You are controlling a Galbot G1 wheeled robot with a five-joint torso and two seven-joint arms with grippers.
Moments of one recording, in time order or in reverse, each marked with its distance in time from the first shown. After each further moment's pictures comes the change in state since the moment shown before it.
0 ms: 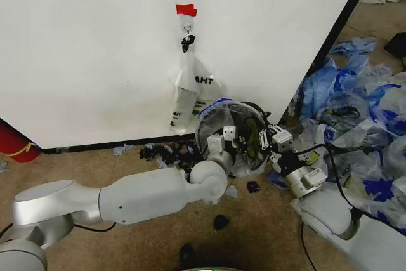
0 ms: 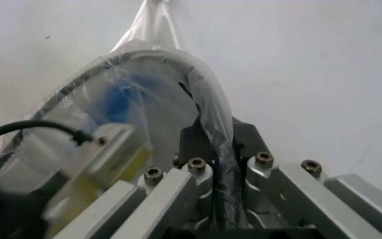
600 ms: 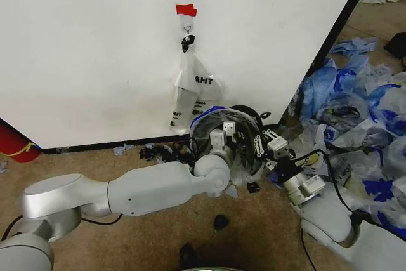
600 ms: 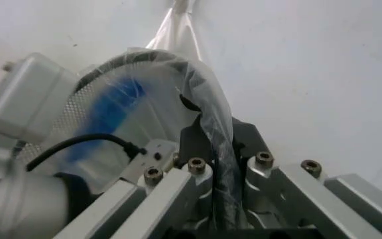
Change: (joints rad) left arm -0.018 -0.035 0.012 0.079 0.004 0.004 -0.021; right arm -0.029 -0.013 -0.002 0.037 -0.019 0.011 -0.022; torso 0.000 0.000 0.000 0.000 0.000
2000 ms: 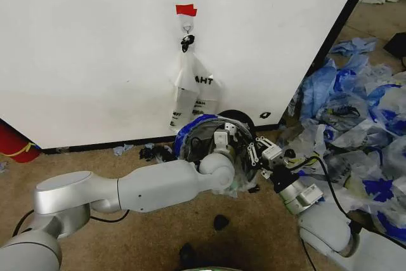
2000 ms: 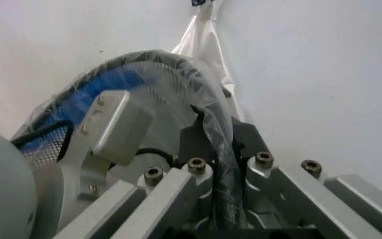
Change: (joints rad) left arm -0.011 -0.037 0.012 0.069 0.000 -0.010 -0.021; right arm -0.028 0.001 -0.011 0.024 -0.018 0.014 -0.024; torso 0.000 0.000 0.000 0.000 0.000
